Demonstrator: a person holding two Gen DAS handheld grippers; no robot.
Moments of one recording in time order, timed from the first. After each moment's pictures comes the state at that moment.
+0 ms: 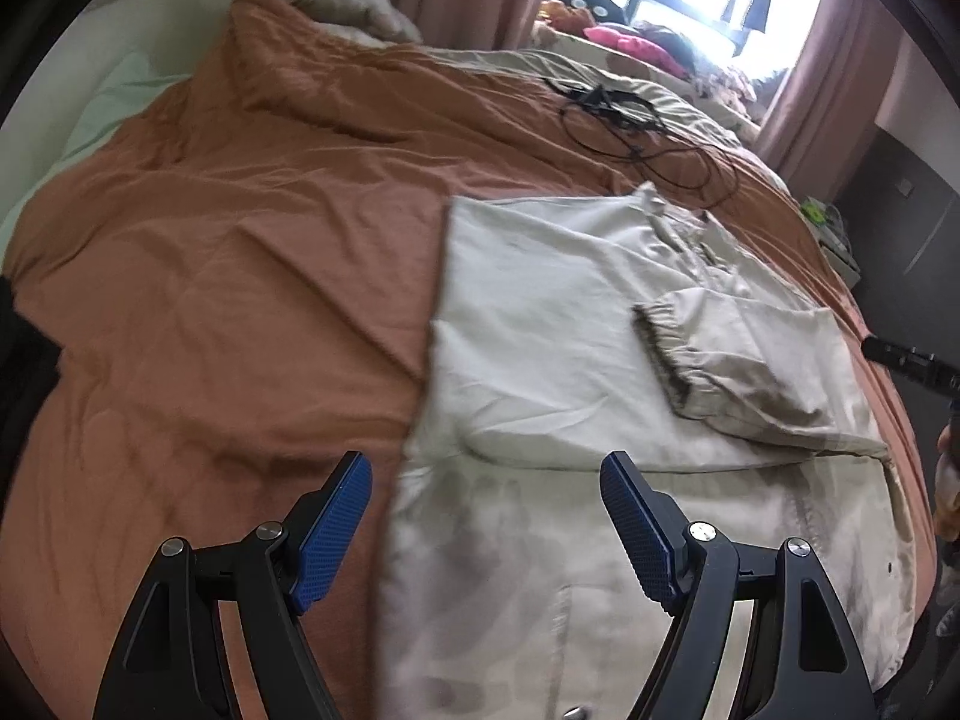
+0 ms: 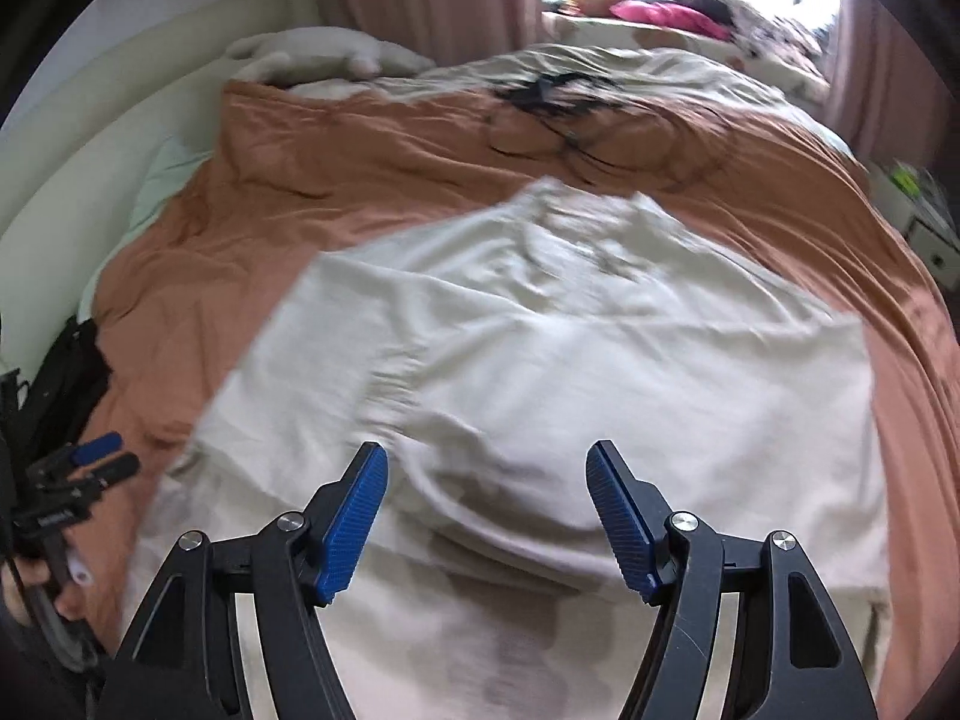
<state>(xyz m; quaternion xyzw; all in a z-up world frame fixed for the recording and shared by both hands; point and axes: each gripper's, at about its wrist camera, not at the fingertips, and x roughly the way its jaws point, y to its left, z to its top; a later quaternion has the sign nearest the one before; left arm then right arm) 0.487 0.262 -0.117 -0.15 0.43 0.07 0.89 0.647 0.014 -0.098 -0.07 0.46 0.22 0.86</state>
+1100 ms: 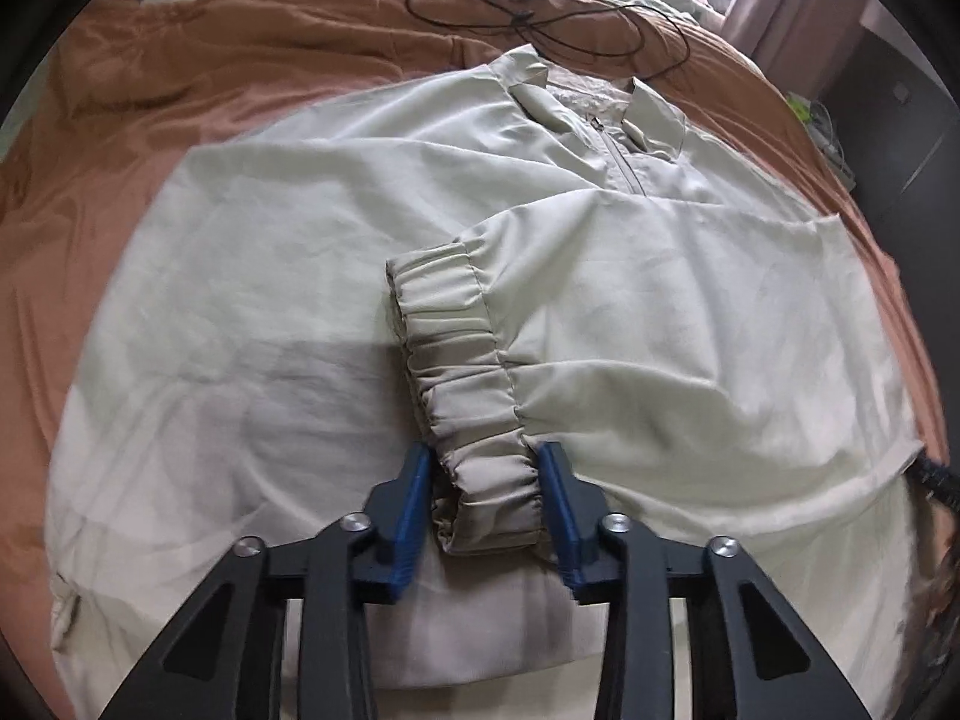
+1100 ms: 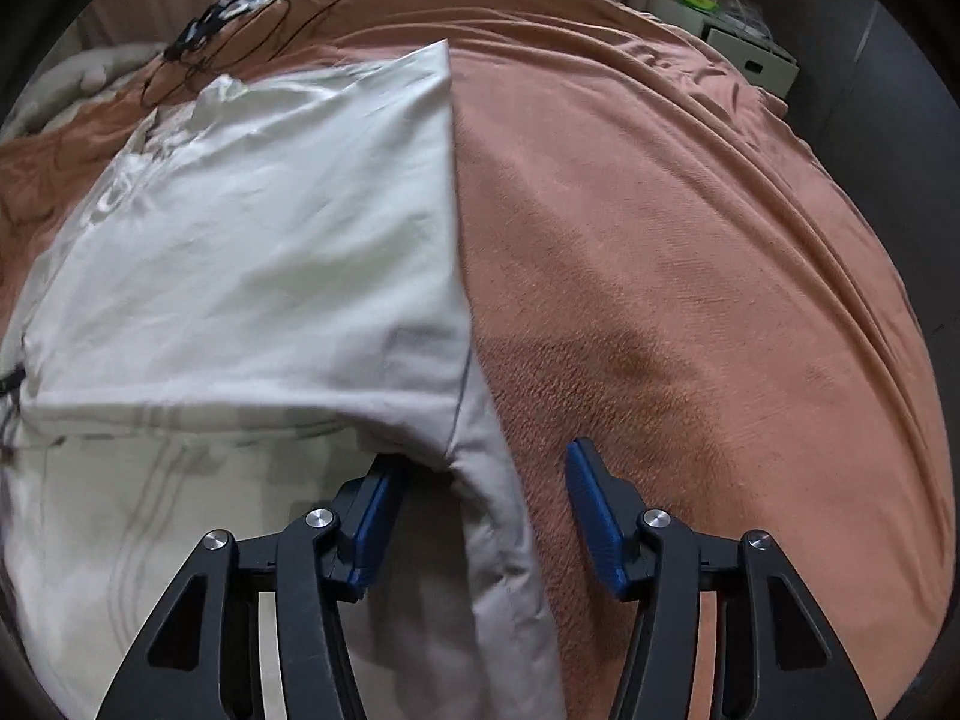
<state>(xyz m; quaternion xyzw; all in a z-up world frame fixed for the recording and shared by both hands) 0.648 0.118 -0.193 -0.10 0.52 0.02 0.85 0.677 -0.282 -0.204 -0.03 0.55 0.01 0.84</state>
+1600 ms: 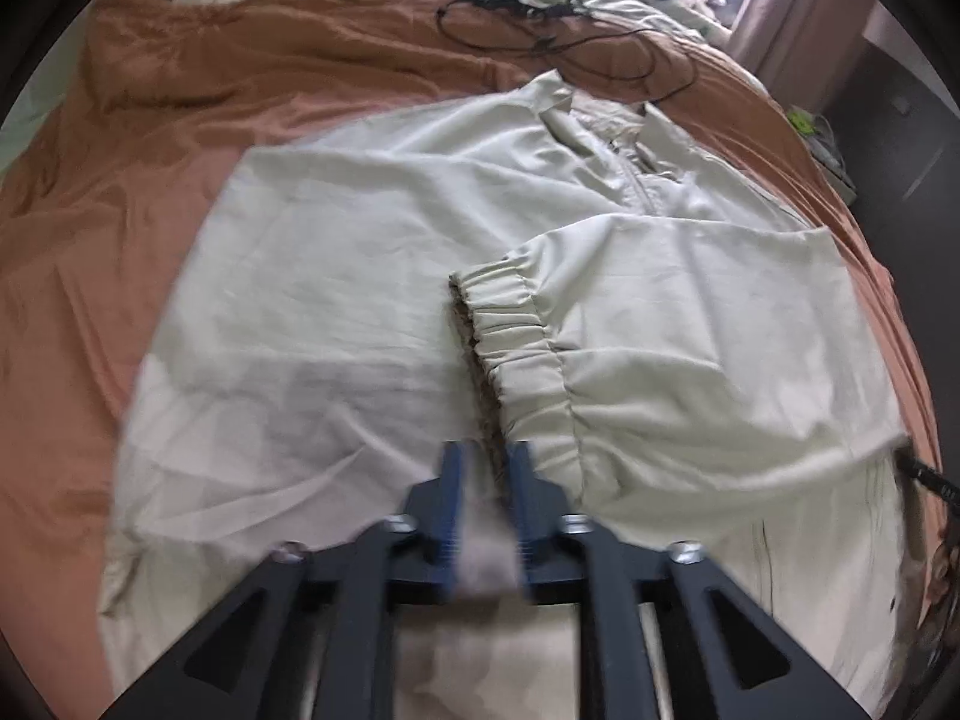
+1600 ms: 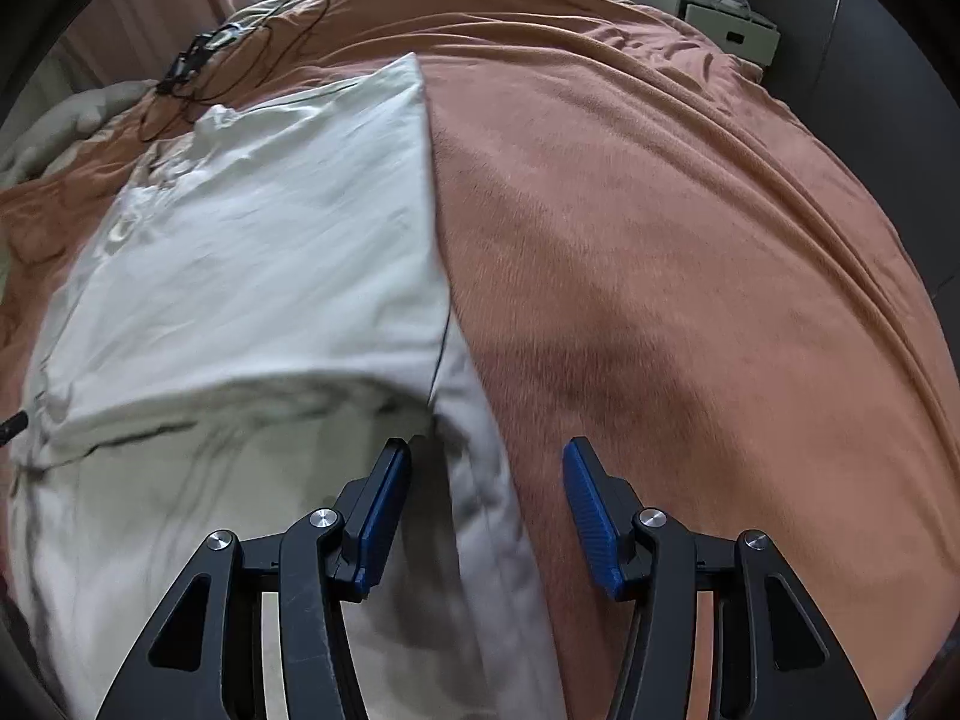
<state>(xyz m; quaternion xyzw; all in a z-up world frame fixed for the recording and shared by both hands) 0.610 0.144 -0.160 -0.11 0.51 0.03 0.85 0.655 -0.298 -0.194 0.02 0.55 0.02 0.83</state>
